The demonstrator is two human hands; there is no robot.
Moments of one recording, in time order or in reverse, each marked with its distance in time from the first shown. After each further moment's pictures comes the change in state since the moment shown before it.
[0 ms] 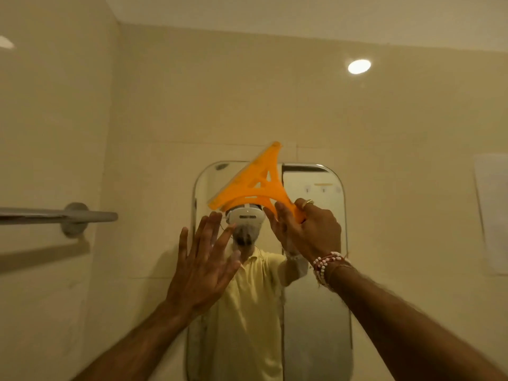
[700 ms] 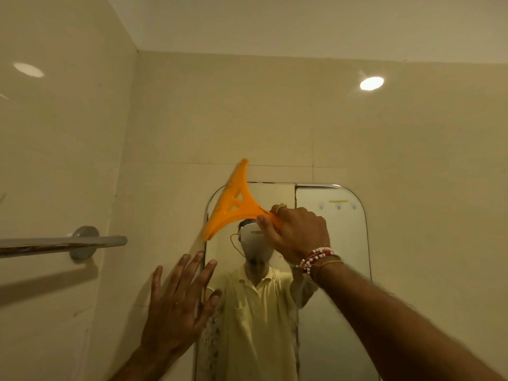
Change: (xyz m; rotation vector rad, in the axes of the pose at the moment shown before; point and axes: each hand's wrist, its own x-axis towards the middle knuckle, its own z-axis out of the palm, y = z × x) left_hand -0.027 -0.053 0.005 0.041 -0.008 -0.135; right_hand 0.046 -0.045 0.031 -0.286 -0.145 -0.307
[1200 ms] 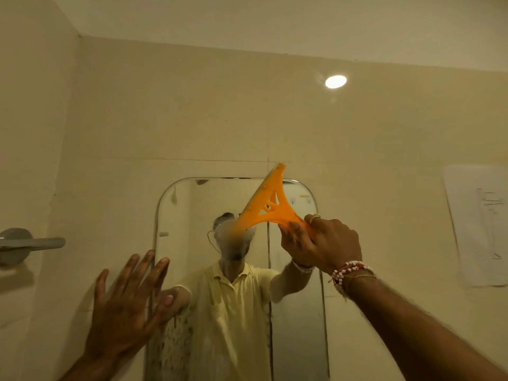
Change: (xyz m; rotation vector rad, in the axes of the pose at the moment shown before) left_hand -0.003 -0.005 0.014 0.088 0.000 -0.021; right_hand -0.062 0.124 -0.040 -0.073 -0.002 0.194
